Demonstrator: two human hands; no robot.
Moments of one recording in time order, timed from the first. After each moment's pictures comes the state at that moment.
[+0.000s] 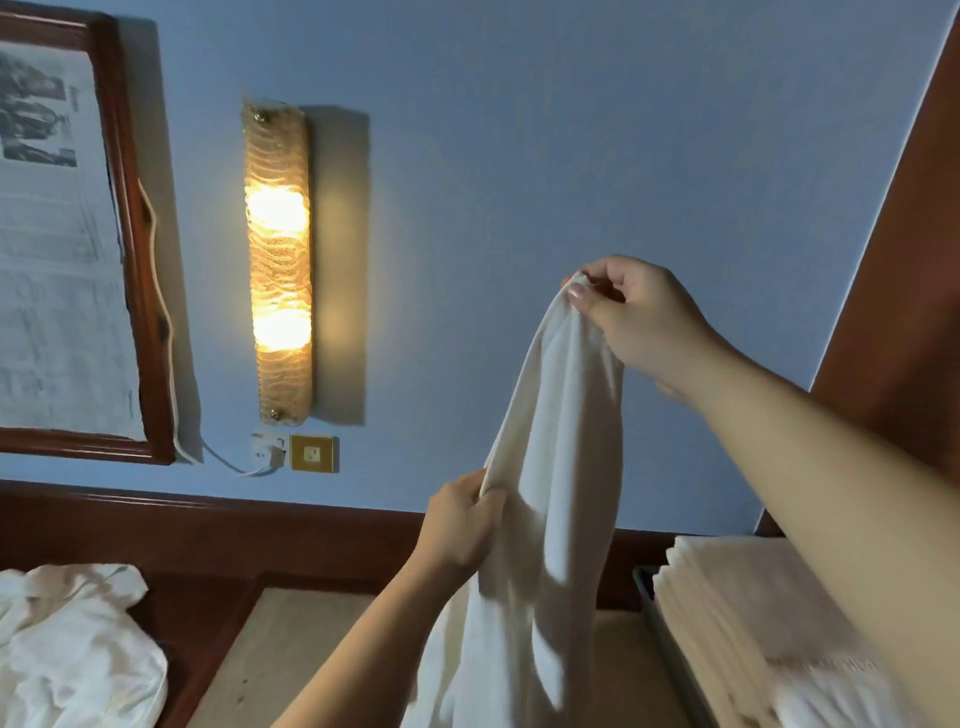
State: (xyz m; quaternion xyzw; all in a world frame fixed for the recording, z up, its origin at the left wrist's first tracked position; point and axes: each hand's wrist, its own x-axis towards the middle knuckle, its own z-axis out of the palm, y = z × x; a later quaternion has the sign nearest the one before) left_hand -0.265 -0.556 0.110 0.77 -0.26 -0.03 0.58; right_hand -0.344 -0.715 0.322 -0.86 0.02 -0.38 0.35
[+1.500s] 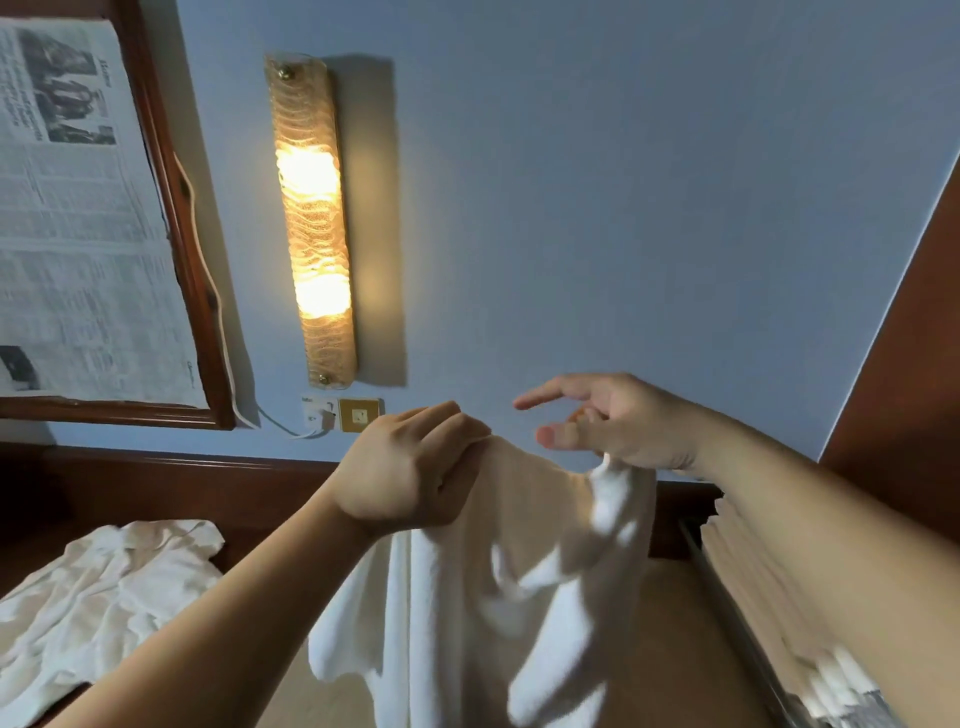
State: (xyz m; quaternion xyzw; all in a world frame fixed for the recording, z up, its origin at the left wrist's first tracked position) left_hand -0.253 -0.436 0.152 0.65 -0.55 0.44 0.26; right_hand -0.372 -0.667 0.233 -0.92 -0.03 -0.01 0.40
